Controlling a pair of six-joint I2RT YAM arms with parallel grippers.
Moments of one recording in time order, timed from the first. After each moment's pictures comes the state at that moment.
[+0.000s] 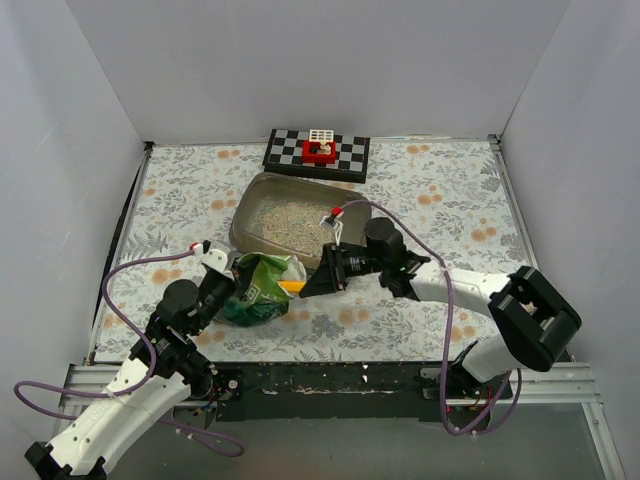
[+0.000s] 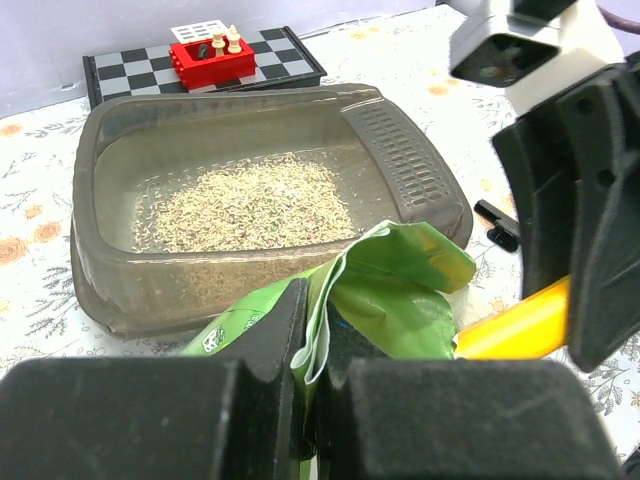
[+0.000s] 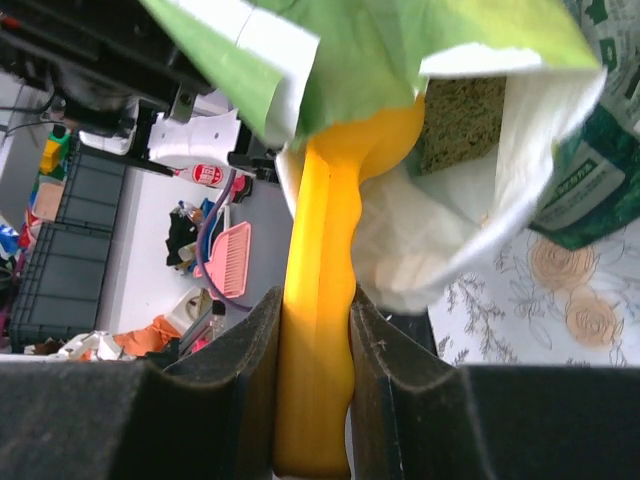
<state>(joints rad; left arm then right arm) -0.64 0.35 0.40 -0.09 -0.08 -0.07 0.84 1.50 0.75 0.51 -0.88 0.85</state>
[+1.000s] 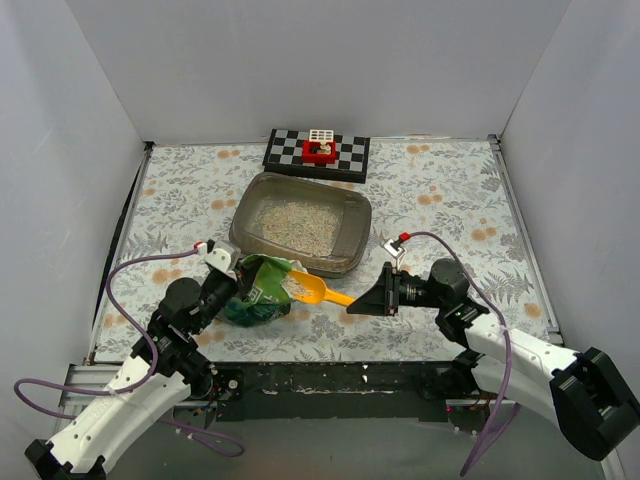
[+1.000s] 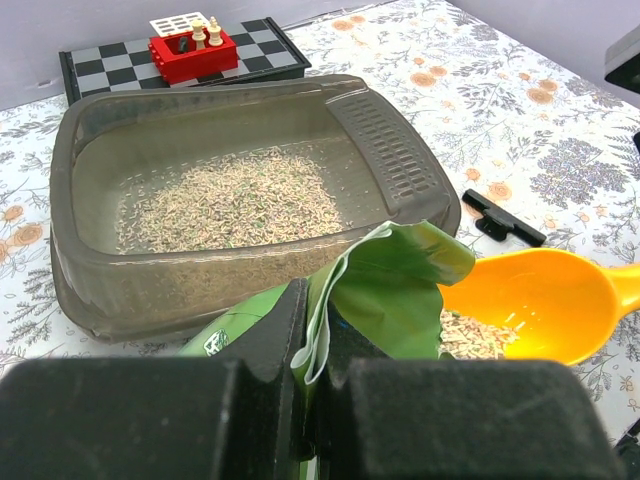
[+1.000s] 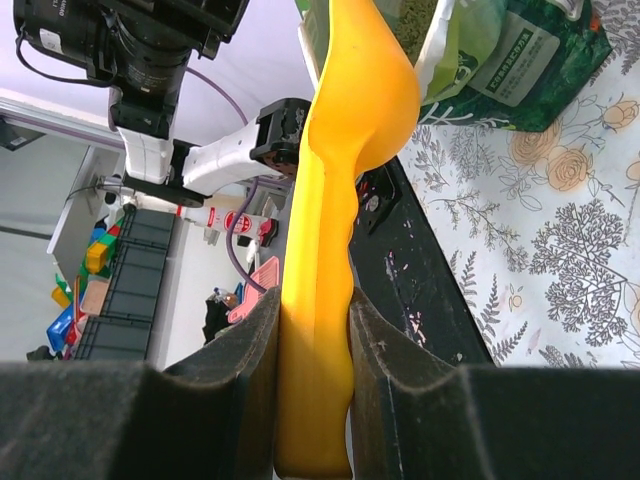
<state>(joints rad) -0.64 0.37 0.40 -0.08 -0.04 -0.07 0.63 0.95 0.24 0.63 -0.87 1.07</state>
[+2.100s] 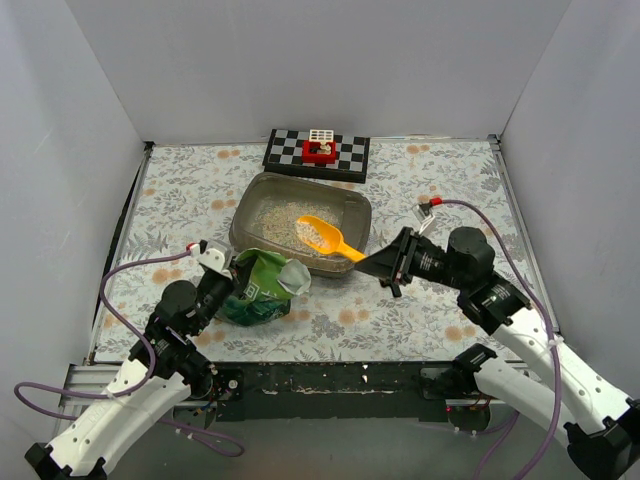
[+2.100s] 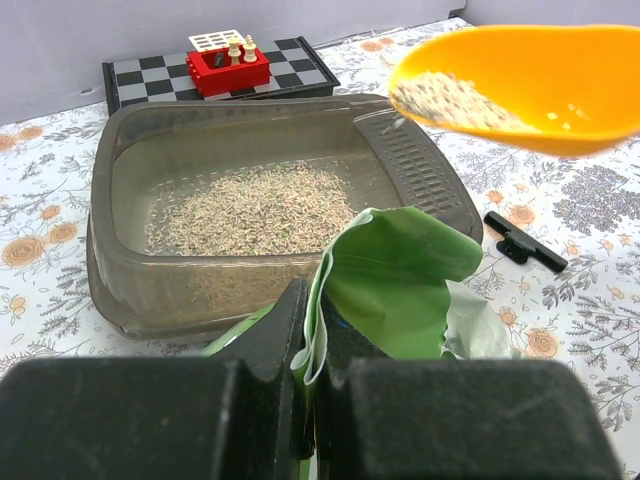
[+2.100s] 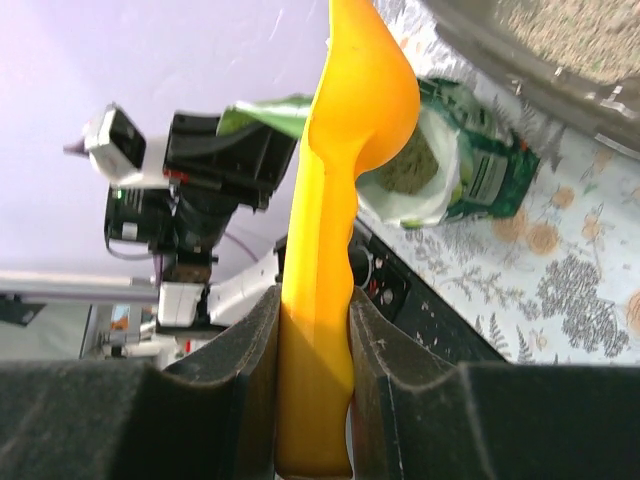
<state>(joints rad) -0.64 0.34 0.40 -0.07 -0.11 -0.07 0.63 0.72 0.66 -0.13 -0.53 1.07</state>
